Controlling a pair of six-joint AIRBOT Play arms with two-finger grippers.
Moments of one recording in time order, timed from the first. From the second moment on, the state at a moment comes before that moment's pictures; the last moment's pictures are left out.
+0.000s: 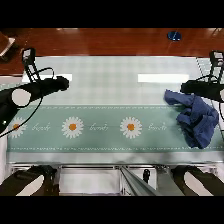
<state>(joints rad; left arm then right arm) -0.16 -1.03 0.80 1.26 -0.44 -1.59 -0.15 -1.01 0.83 -1.35 0.63 1.34</state>
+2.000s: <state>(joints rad) -0.16 -0.77 0.79 1.26 -0.80 -1.64 0.18 -1.03 1.73 -1.08 1.23 1.31</state>
